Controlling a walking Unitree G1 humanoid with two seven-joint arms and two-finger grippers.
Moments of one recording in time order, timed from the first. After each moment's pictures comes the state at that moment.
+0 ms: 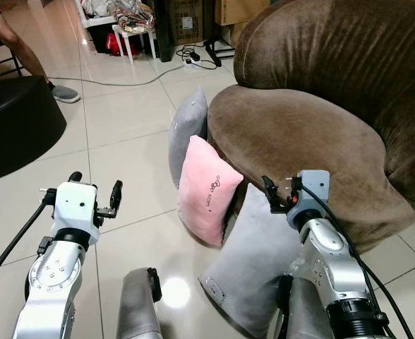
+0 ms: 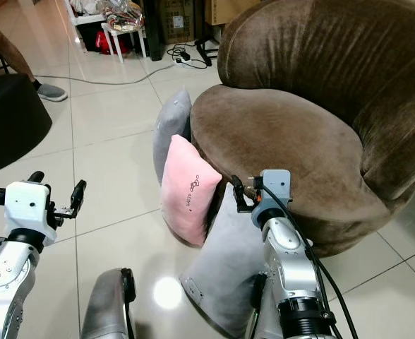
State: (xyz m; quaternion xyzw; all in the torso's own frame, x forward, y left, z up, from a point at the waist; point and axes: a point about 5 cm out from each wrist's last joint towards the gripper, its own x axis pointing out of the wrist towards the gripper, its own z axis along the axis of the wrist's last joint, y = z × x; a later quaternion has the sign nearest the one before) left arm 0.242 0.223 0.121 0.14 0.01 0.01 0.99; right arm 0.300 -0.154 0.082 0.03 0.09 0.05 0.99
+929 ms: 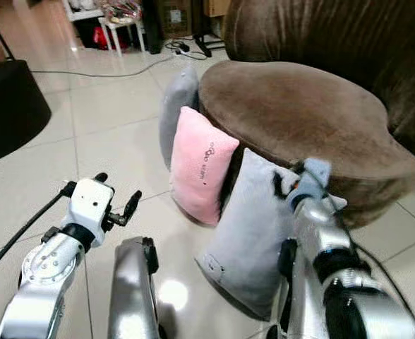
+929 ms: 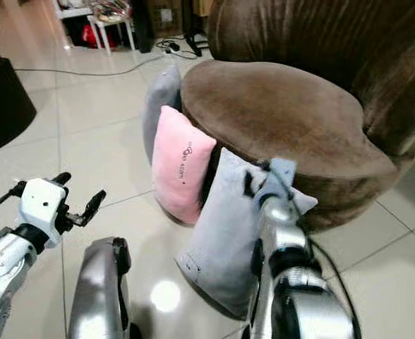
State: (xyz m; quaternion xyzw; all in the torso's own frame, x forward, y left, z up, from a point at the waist) left arm 0.242 0.212 0.133 0.18 0.05 -0.14 0.97; right arm 0.351 -0.176 0.070 0.10 0.16 -0.10 0.98
